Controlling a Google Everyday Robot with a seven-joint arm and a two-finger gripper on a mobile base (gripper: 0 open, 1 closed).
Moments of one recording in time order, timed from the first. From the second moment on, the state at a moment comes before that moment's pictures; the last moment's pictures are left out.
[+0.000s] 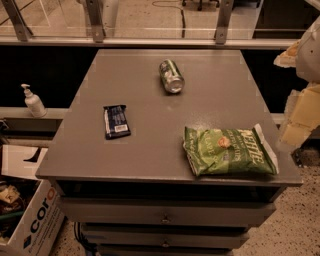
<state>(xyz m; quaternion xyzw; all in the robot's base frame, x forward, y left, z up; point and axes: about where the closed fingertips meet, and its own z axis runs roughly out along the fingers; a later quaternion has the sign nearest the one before) 0.438 -0.217 0.976 -0.60 0.78 -0.03 0.16</state>
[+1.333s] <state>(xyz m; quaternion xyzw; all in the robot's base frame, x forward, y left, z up) 0.487 -0.147 0.970 -0.56 0.80 -0.03 0.19</state>
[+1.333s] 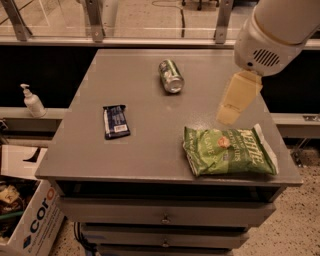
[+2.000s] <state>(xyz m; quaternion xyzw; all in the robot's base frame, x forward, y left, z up) 0.548 -0.104 0.944 -0.46 0.87 -0.01 0.17</state>
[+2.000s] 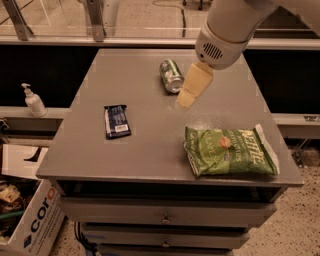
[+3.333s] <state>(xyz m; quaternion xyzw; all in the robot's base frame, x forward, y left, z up) 0.598 -0.084 0.936 -0.38 0.91 0.03 0.17</state>
